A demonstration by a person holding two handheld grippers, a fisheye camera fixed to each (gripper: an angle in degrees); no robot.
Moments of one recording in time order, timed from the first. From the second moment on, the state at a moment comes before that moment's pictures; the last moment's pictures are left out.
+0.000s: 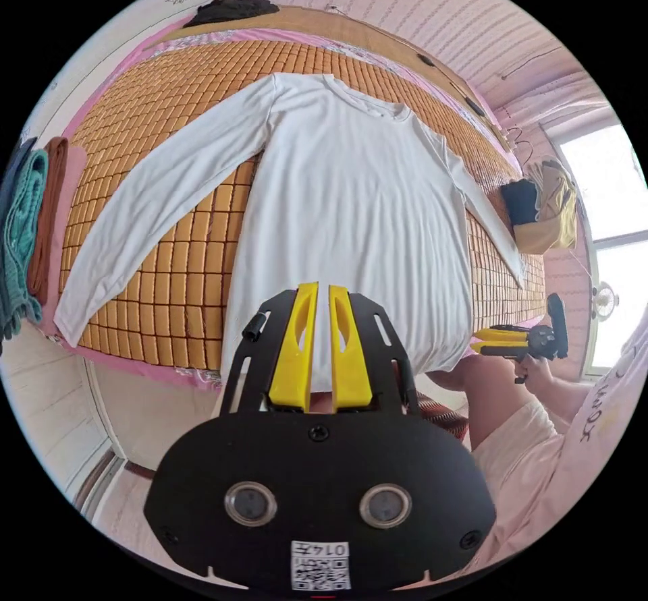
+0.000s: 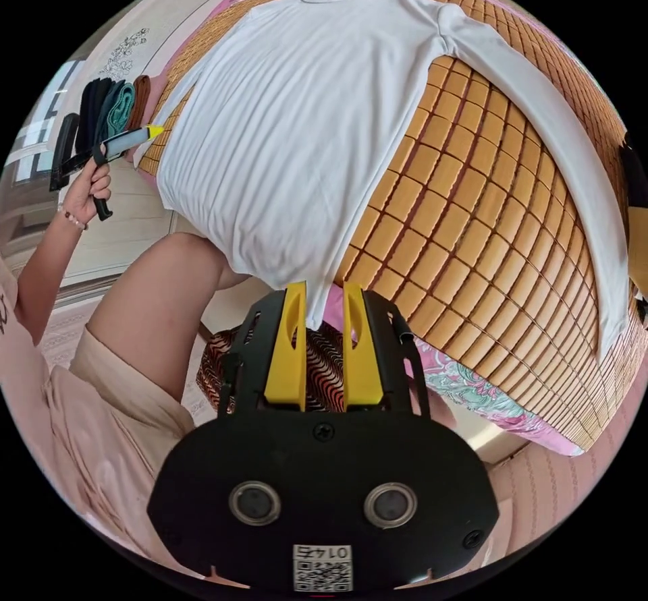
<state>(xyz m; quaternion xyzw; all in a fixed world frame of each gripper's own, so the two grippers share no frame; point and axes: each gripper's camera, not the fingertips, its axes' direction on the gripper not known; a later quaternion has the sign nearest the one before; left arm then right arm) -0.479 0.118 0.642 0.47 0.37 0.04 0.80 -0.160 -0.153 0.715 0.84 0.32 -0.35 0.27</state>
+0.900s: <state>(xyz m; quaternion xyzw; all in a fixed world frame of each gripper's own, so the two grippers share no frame) -0.593 0.290 0.931 0.63 0.34 -0.21 0.66 -0.267 -0.232 0.851 0.87 0.42 -0.25 0.09</state>
